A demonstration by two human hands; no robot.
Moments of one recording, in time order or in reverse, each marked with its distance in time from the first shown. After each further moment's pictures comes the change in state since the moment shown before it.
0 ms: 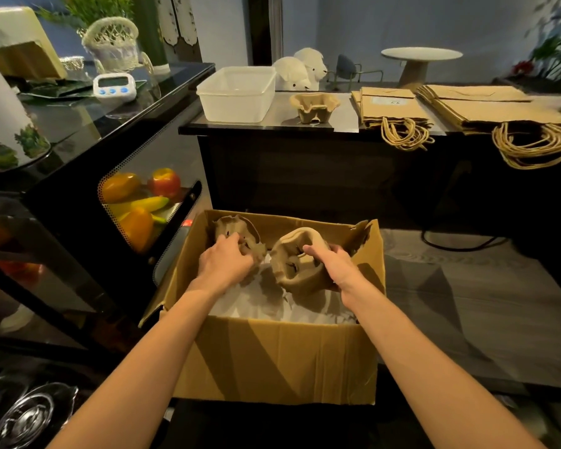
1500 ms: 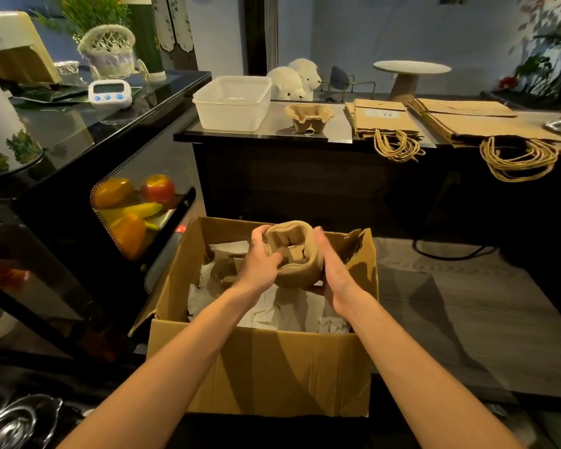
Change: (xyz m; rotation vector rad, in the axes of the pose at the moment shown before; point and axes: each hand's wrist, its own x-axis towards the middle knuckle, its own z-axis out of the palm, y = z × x) left_hand -0.019 0.059 0.019 -0.933 -0.120 0.066; right_hand -0.018 -0.007 0.003 0.144 -0.121 -0.113
